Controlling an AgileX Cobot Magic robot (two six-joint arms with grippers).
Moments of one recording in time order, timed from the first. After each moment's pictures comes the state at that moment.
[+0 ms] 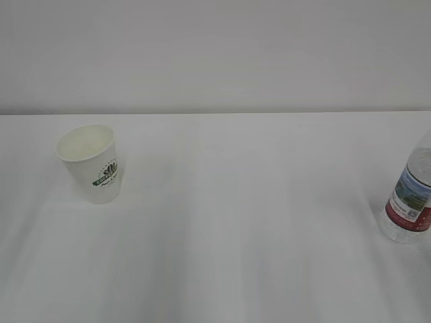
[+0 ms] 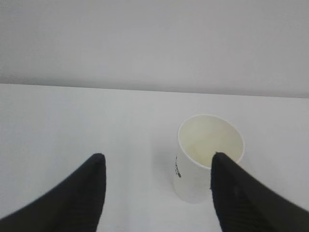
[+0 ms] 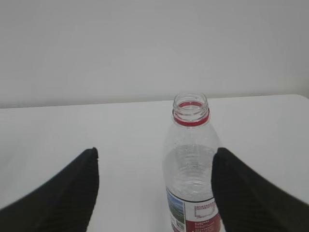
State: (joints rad) left arm -0.12 0.85 -0.39 -0.10 -0.05 -0.07; right arm 0.08 0.56 -0.30 0.09 0.09 -0.01
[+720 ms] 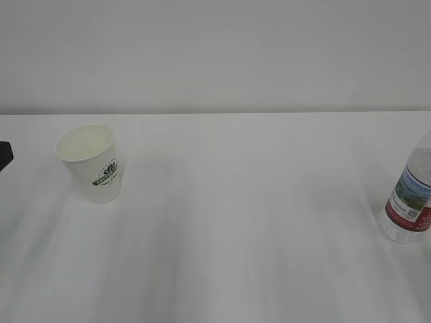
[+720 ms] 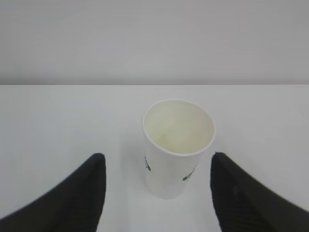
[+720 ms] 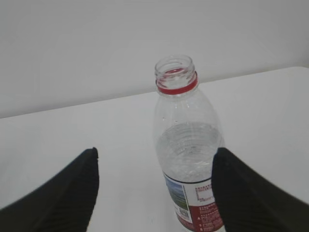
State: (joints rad) left arm -0.25 1.01 -0.28 -0.11 -0.36 -0.07; right arm 0.08 0.67 -0.17 0.12 -0.14 0.07
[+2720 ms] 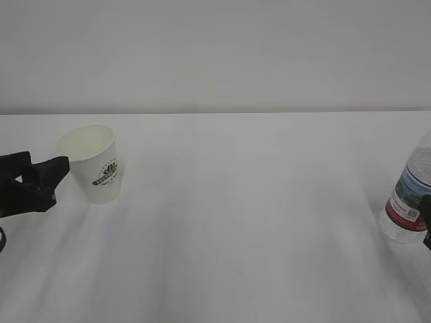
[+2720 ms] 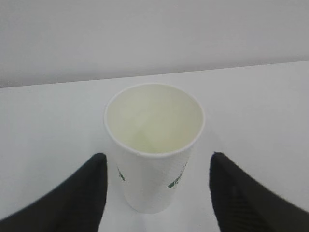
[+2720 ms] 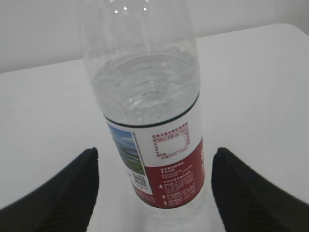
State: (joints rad) left arm -0.29 1.50 -0.28 0.00 -0.87 -0.10; right arm 0.08 1.54 0.01 0.12 -1.14 0.13
